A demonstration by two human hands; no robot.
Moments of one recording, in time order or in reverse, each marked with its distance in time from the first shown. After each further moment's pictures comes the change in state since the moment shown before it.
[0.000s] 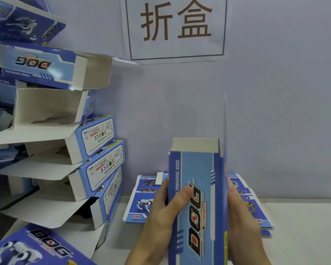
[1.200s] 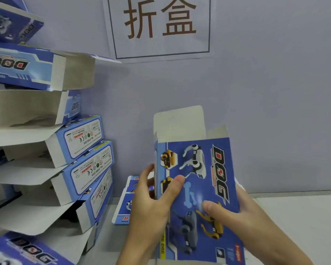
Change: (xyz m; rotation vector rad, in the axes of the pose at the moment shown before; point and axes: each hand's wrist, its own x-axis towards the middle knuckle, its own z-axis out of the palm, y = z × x) left_hand 0.015 0.002 0.008 0.291 0.274 0.224; right_hand -0.032 -0.097 -0.133 -0.697 -0.322 -0.040
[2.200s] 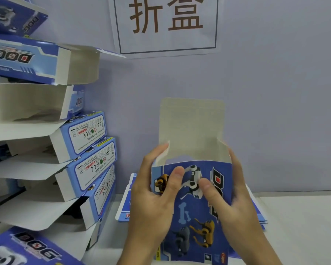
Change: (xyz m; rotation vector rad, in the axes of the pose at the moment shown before) left_hand -0.006 0.015 0.001 0.044 0.001 0.367; right_hand 0.017 0.013 0.034 0.053 0.189 -0.438
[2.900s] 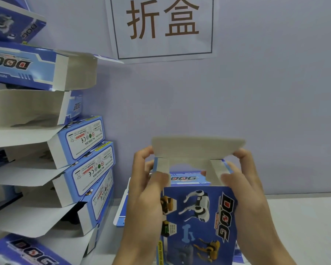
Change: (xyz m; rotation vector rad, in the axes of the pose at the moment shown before) left_hand 0.003 0.026 0.002 -0.193 0.075 -0.217; right_hand 0.008 -0.032 -0.005 0.155 0.059 0.134
